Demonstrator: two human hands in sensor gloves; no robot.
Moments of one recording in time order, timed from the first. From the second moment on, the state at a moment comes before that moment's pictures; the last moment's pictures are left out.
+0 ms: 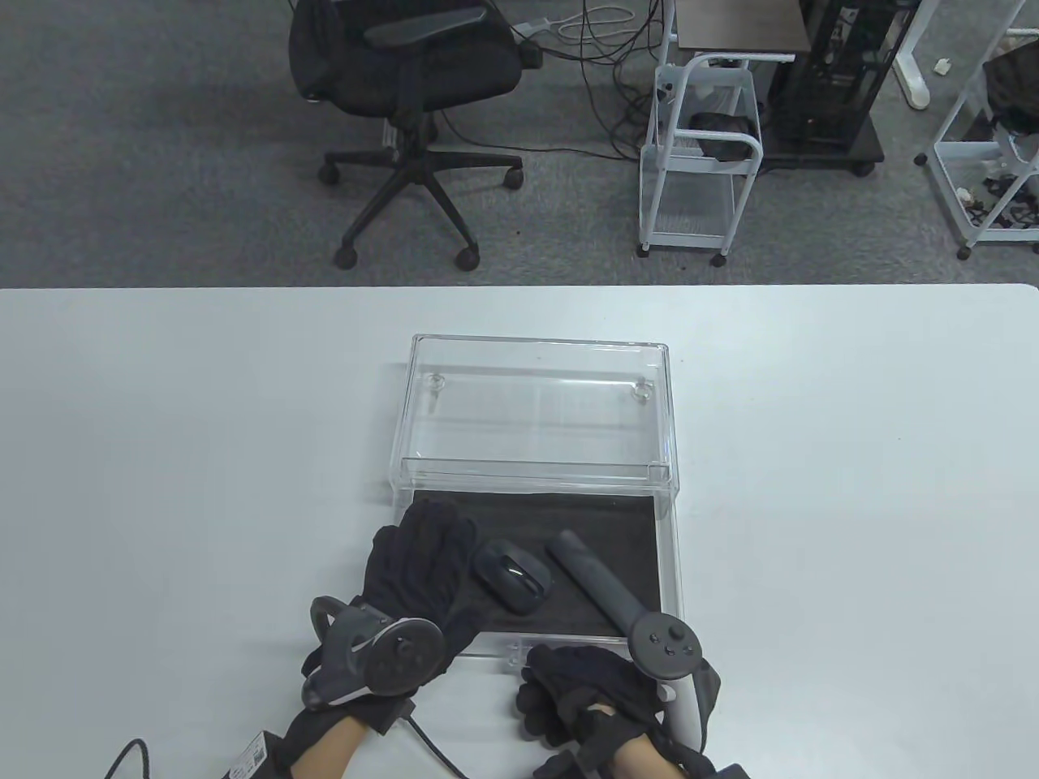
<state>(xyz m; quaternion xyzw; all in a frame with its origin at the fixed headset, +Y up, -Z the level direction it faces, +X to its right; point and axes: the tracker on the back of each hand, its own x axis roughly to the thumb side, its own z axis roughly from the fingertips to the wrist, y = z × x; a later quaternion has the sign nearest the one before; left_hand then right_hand) -0.161 -0.700 -0.175 0.07 -0.25 0.12 0.96 0.080 -0.794 -0.134 -0.15 0.23 0.79 0.55</state>
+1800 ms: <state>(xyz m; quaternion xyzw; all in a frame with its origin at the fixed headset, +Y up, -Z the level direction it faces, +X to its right) -0.163 -0.699 -0.179 0.04 -0.25 0.12 0.96 0.057 -0.710 -0.229 0.08 0.12 0.99 -0.02</state>
